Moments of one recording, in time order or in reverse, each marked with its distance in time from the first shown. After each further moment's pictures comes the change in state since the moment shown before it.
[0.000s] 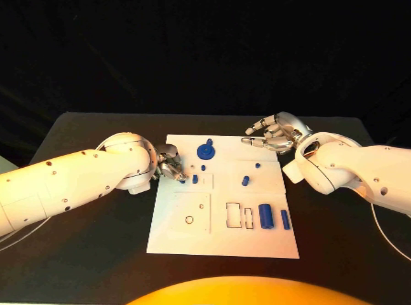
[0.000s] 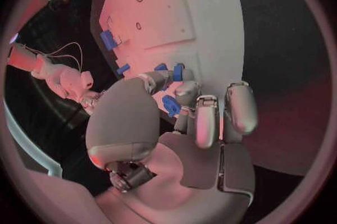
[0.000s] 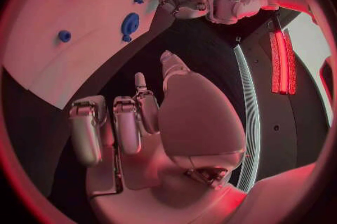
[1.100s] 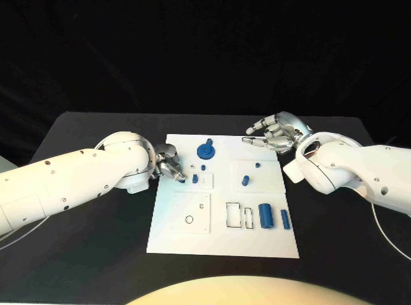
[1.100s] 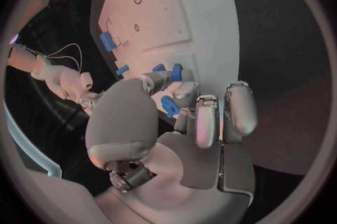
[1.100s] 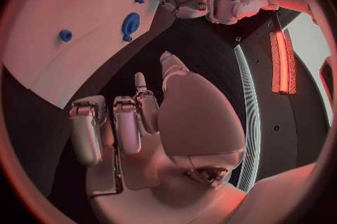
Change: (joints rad) left arm 0.002 -0.003 0.001 -0.003 -0.005 0.017 0.000; left_hand -0.039 -0.001 0.042 -0.033 0.010 0.007 -0.007 0.016 0.009 0.020 -0.006 0.012 0.019 0.000 0.000 0.000 0.000 0.000 0.007 -0.007 0.004 0.007; right arm 0.000 -0.002 0.000 0.000 0.000 0.000 0.000; right_hand 0.001 0.009 0.000 0.000 0.000 0.000 0.000 0.000 0.000 0.000 0.000 0.000 0.000 0.000 0.000 -0.001 0.000 0.000 0.000 0.000 0.000 0.001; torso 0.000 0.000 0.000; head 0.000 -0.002
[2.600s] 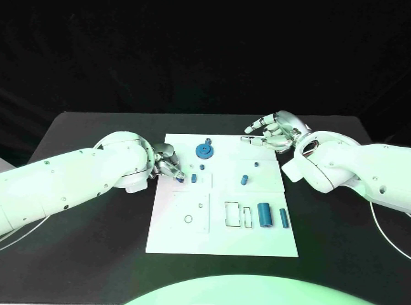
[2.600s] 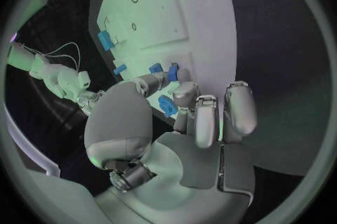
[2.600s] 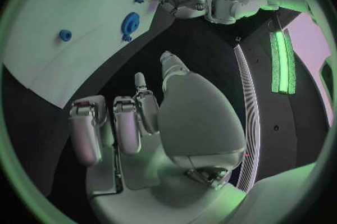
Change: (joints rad) left arm 0.000 0.010 -0.002 -0.022 0.006 0.000 -0.003; left_hand -0.125 -0.009 0.006 -0.029 -0.008 0.026 -0.023 0.007 -0.011 -0.004 -0.004 0.000 -0.016 0.000 -0.007 0.000 0.000 0.000 0.004 -0.004 0.000 -0.001; right arm 0.000 -0.002 0.000 0.003 0.000 -0.004 0.002; right_hand 0.000 0.000 -0.011 0.000 0.000 0.000 0.000 0.000 0.000 -0.003 -0.003 -0.004 0.000 0.000 0.000 -0.003 0.001 0.000 0.000 0.000 0.000 -0.001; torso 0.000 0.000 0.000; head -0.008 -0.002
